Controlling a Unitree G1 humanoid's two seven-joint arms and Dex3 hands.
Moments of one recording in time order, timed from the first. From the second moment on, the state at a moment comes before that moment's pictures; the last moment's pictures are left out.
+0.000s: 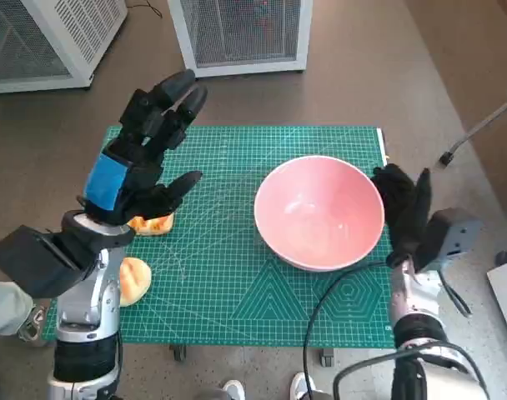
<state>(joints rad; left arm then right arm) -0.43 0.27 0.14 -0.11 -0.24 -0.08 -0.34 -0.78 -0.14 -0.35 1.32 0.17 -0.46 0.23</state>
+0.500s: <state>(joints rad) -0.41 0.29 0.15 -0.14 -0.23 -0.08 -0.34 -0.80 -0.06 -0.38 1.32 0.18 -0.41 0.24</state>
